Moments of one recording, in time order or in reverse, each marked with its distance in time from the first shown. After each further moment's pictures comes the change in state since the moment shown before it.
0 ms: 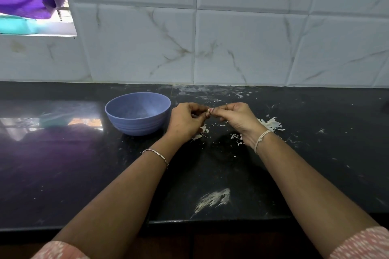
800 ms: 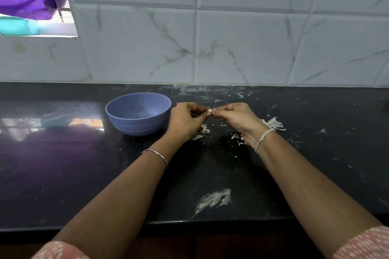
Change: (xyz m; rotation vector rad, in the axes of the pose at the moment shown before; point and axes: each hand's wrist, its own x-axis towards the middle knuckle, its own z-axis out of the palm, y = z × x) left_hand 0.003 -0.004 0.000 -0.040 0.023 0.005; right_hand 0.002 0.001 -0.001 -0.022 -0.017 -0.006
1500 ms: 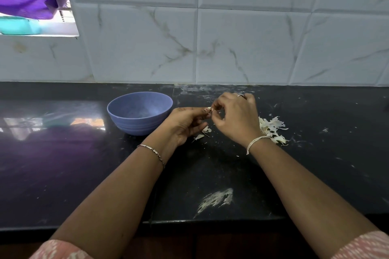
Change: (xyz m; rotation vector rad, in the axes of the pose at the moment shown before) left_hand -0.003 0.014 -0.010 -0.679 -0.142 -0.487; right_hand -0.006 -0.002 0.008 -1.043 0.275 -0.674
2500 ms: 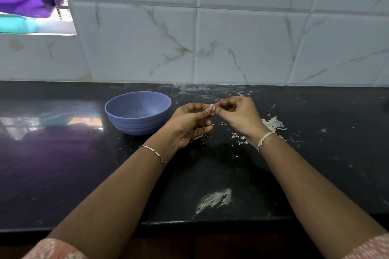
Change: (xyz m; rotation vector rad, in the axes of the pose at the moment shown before) left_hand -0.004 -0.003 0.006 -0.010 -0.088 0.036; right_hand 0.000 0.013 0.000 0.864 -0.112 0.383
